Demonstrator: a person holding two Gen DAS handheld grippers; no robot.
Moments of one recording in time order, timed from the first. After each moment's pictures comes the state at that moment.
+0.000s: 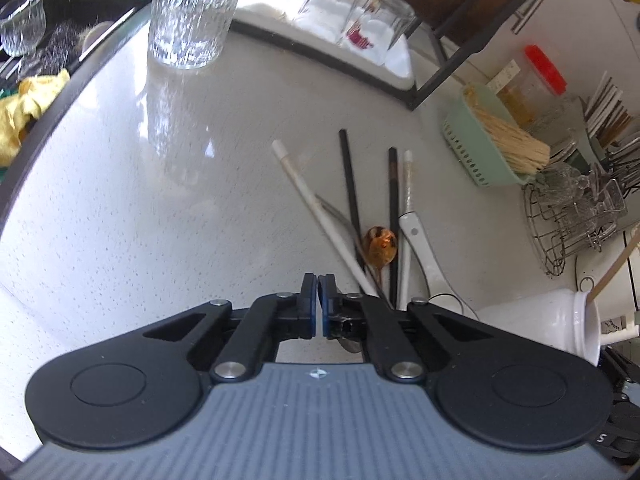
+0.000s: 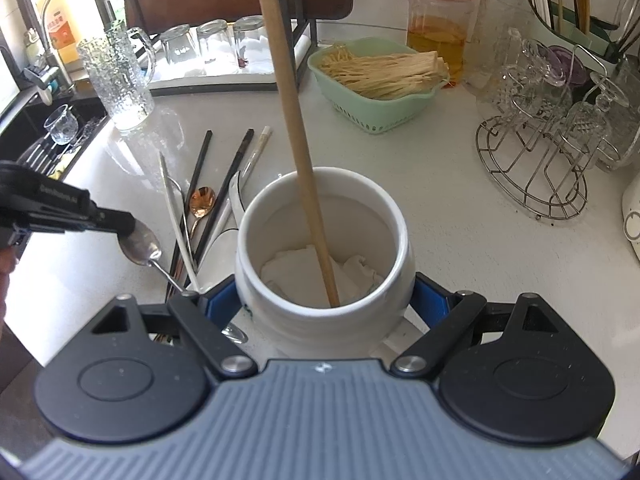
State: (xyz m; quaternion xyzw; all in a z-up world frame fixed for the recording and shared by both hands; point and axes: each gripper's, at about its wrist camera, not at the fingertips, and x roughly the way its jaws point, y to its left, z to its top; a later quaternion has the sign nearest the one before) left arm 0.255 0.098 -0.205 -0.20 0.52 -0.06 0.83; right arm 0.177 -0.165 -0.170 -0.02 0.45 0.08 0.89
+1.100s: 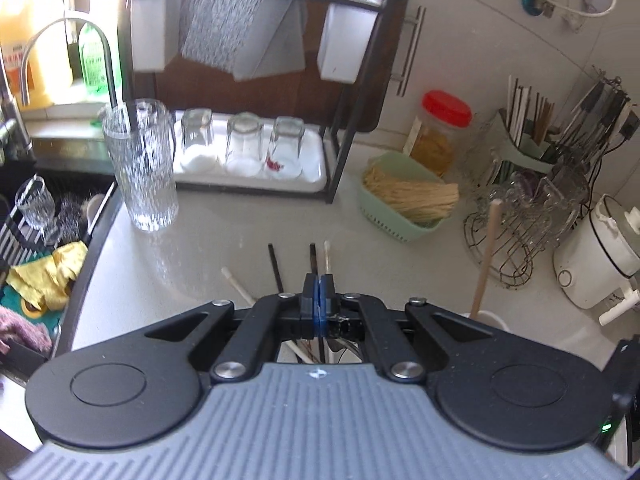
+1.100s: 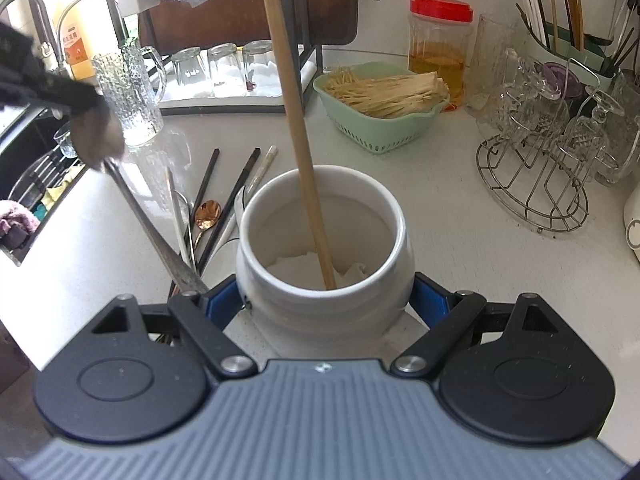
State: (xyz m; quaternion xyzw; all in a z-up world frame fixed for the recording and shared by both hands) left arm 0.214 0.023 -0.064 -0.06 0.40 -0.07 0.91; right arm 0.162 -0.167 -0.176 -0.01 0.40 0.09 0.91
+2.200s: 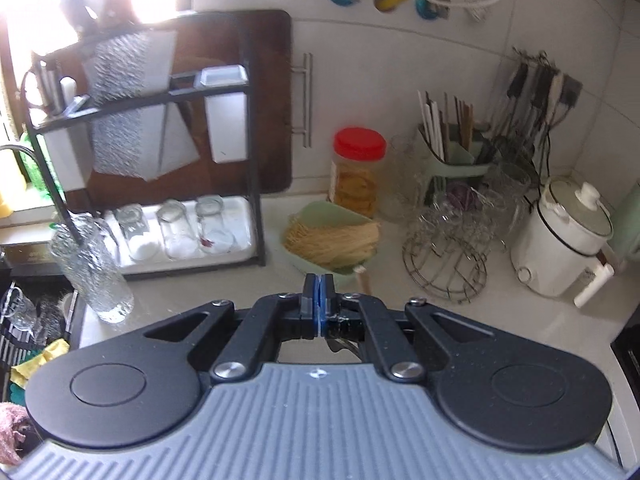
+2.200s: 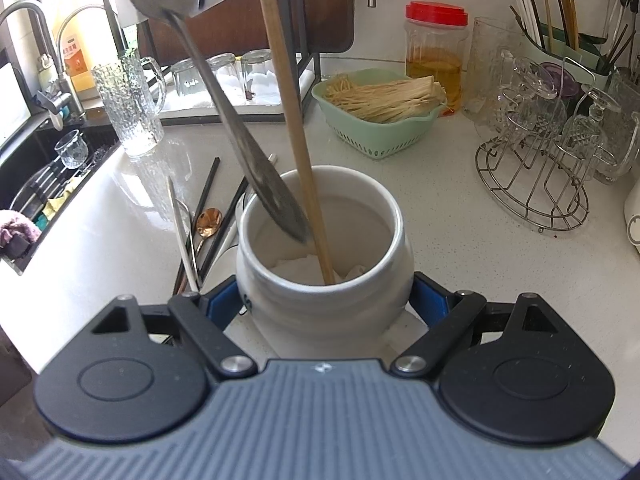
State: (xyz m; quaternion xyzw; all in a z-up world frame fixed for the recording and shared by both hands) left arm 0.217 -0.061 -0.009 0.02 0.36 -0.15 0.92; right arm 0.159 -0.169 -0.177 0.00 0.39 0.09 0.92
